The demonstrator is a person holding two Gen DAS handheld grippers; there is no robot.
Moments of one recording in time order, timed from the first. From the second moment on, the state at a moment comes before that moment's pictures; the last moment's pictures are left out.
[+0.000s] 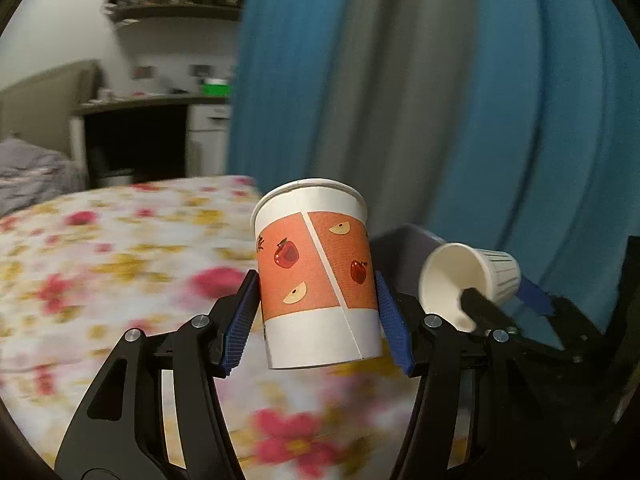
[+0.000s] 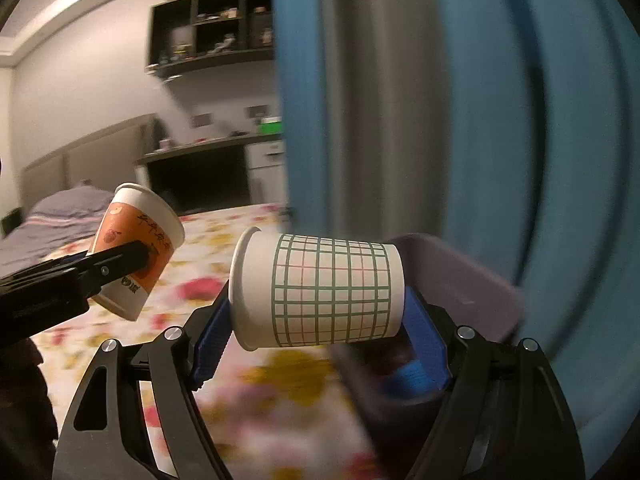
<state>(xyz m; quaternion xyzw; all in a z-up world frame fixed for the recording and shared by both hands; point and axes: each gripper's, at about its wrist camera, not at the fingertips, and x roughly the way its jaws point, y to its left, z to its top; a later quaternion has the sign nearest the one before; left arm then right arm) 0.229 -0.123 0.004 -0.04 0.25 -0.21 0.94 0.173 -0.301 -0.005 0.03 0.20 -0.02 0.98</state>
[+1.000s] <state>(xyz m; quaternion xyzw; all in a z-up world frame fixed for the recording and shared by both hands) 0.332 -0.231 -0.062 -0.11 0.37 -0.29 0.87 0.209 -0.384 -0.063 0.05 0.26 -0.07 0.96</state>
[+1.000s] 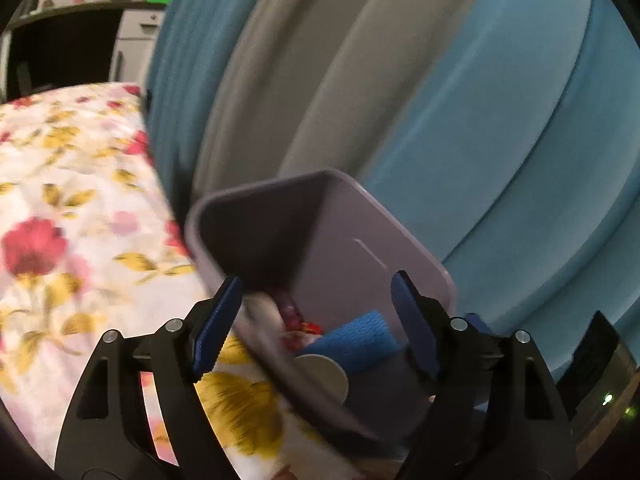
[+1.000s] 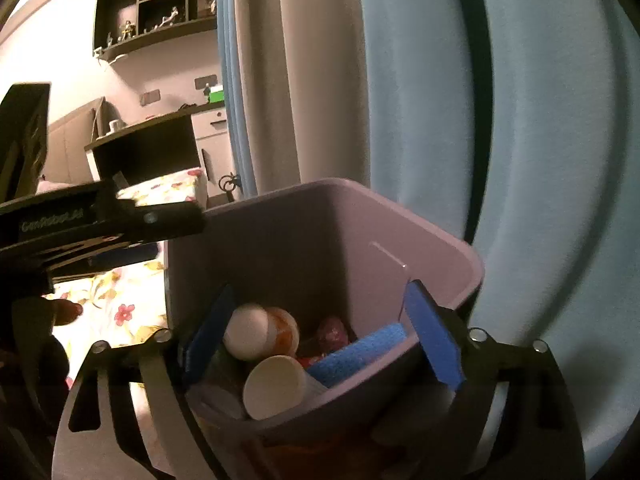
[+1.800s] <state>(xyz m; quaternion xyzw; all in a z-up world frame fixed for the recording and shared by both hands) 0.123 -0.060 -0.007 -0.01 0.22 -0.01 0.97 0.091 -0.279 0.001 0.03 0.20 -0.04 0.98</state>
